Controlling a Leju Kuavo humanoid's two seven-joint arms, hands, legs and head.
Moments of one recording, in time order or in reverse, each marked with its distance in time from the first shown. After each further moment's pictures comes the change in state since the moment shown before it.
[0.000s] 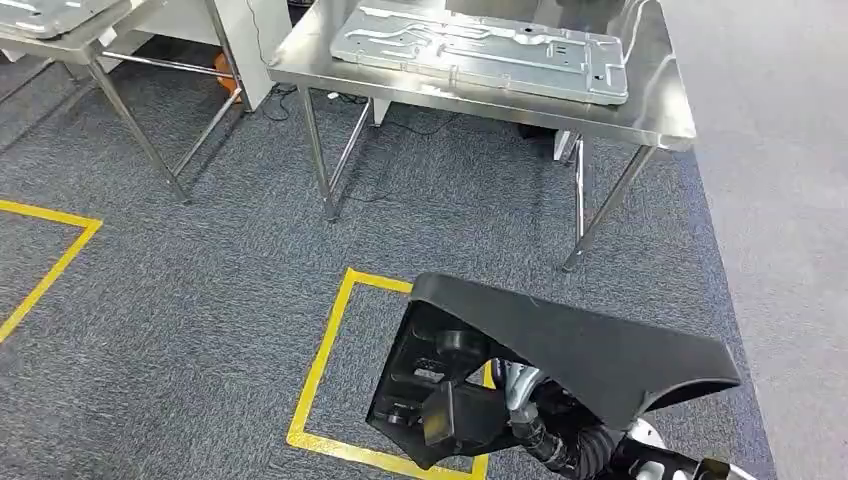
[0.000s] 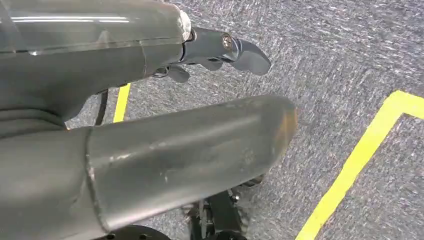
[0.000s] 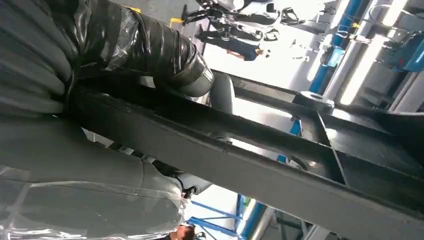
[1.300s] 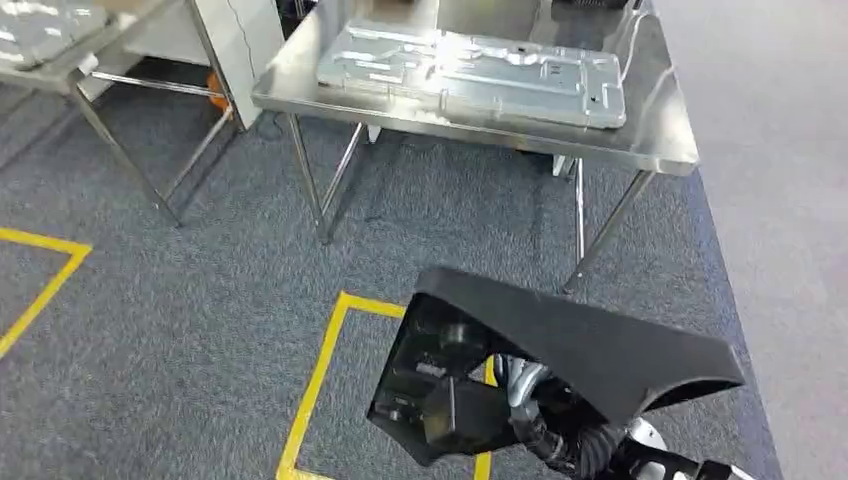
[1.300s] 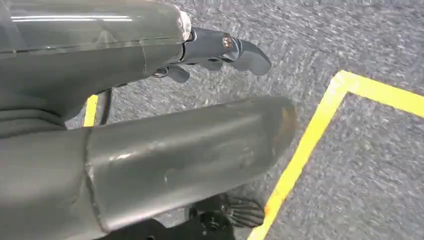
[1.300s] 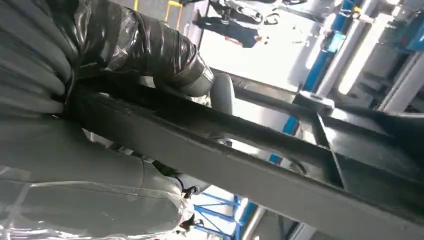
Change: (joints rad) left arm 0.004 -0.001 0.007 0.000 -0.007 -0.021 -0.041; right arm 0.000 0.000 0.000 -0.006 0.011 -0.026 -0.001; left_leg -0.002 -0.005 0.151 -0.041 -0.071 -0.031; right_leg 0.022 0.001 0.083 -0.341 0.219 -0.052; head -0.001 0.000
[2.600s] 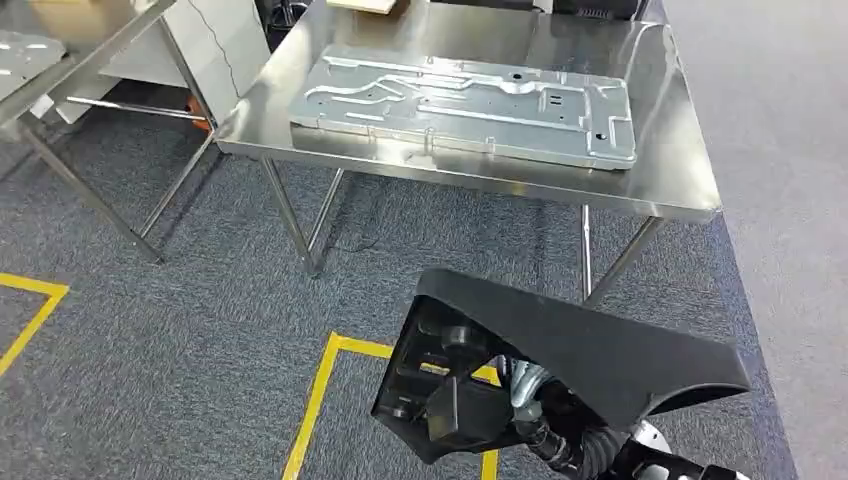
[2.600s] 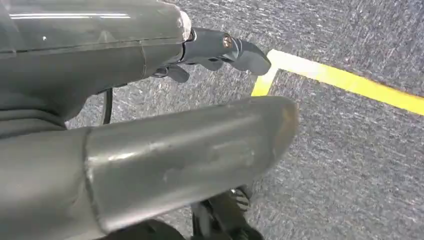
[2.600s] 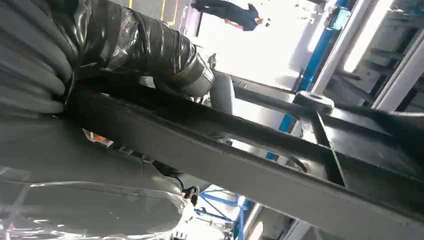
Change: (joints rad) left arm 0.000 0.006 0.009 0.000 -0.021 0.001 -0.013; right arm 0.001 -0.001 0.000 -0.005 0.008 -0.011 -0.006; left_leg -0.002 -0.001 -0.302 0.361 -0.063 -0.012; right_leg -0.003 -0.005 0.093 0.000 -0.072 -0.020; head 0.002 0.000
